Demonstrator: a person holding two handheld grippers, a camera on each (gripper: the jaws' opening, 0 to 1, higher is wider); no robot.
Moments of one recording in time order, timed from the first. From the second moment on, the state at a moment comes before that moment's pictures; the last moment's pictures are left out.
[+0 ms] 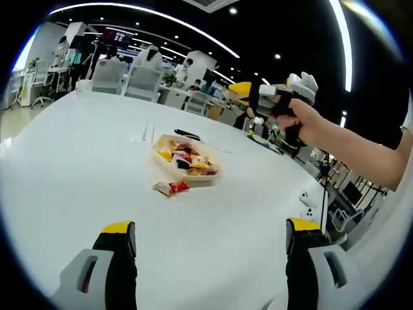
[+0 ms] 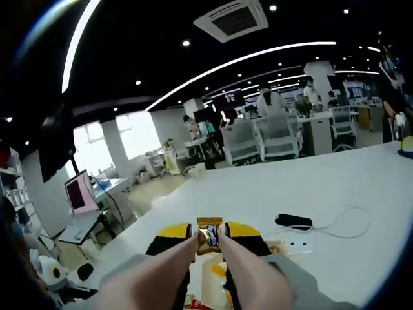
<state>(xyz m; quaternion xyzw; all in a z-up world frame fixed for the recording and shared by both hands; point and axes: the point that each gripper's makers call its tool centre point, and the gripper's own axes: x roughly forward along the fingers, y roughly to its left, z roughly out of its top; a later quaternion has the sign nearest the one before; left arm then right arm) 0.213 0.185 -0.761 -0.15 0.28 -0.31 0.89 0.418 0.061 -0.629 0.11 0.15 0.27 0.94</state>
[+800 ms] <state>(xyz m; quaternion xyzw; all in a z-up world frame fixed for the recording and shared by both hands) 0.212 0.190 -0.764 -0.16 0.28 -0.31 0.89 0.405 0.070 -0.647 0.11 0.17 0.29 0.94</state>
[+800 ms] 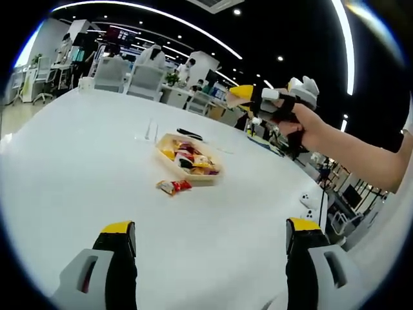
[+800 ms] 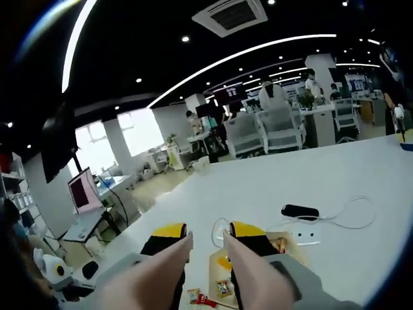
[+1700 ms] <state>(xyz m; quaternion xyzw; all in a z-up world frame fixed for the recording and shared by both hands) 0.221 0.190 -0.758 -0.17 0.26 -0.31 0.90 0.378 0.093 -0.692 0.07 0.23 0.31 0.92</state>
